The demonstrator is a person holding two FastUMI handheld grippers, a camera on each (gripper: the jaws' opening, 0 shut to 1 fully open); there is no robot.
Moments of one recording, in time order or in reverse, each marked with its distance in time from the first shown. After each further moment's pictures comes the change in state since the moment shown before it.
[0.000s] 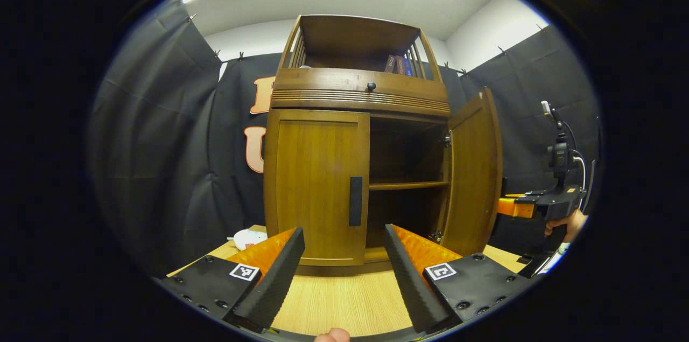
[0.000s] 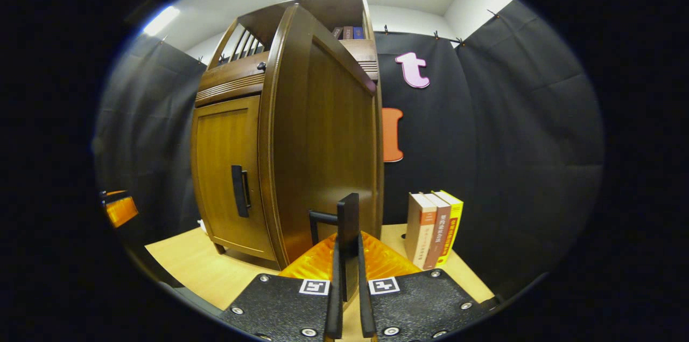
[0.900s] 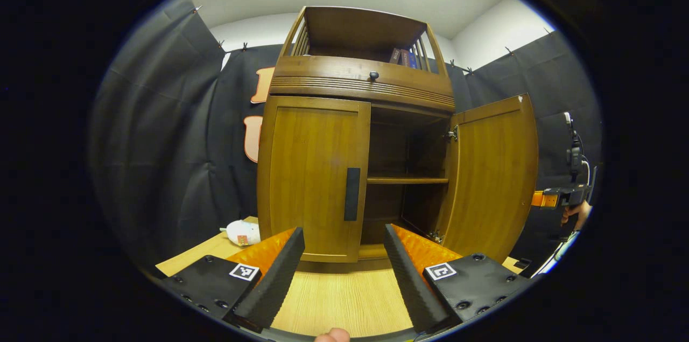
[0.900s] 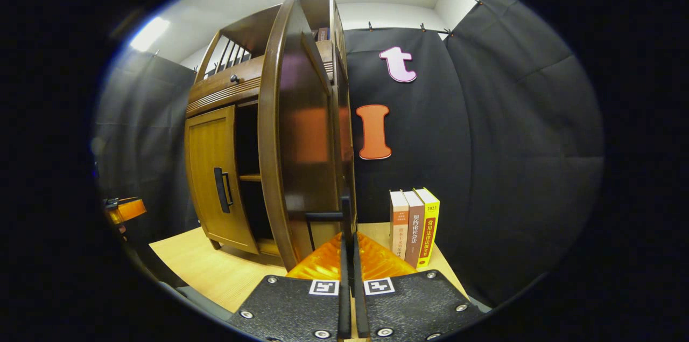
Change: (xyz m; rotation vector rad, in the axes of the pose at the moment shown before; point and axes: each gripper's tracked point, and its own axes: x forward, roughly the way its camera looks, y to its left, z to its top) left arm 0.020 -0.012 -0.015 -0.030 0.023 0.011; right arm -0.010 -0.091 -0.007 0.069 0.012 0.070
